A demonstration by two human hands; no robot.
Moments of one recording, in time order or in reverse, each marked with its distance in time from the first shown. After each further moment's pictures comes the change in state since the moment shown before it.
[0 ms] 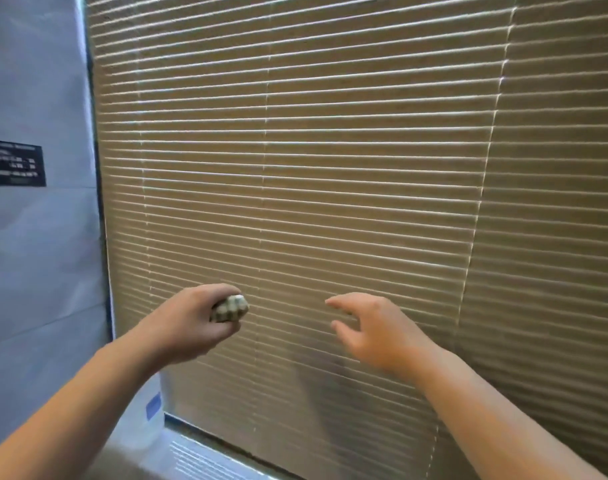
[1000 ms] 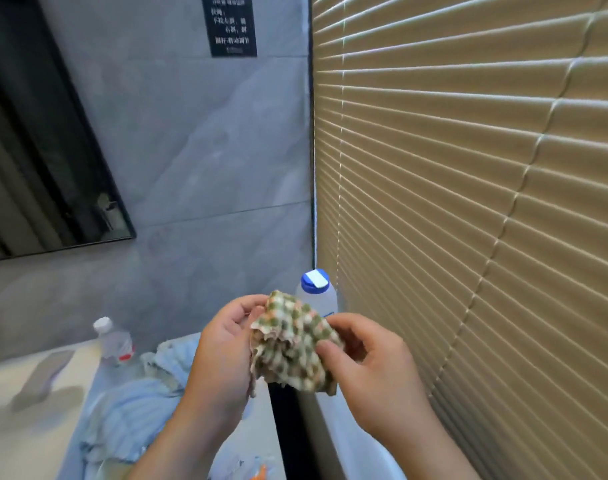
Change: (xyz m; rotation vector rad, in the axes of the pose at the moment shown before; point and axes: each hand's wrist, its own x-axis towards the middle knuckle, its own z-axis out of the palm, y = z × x) left_hand -0.044 -0.073 0.107 -0.764 1.063 -0.902; right_hand 0.131 -0.049 0.248 1.067 -0.454 -0.257
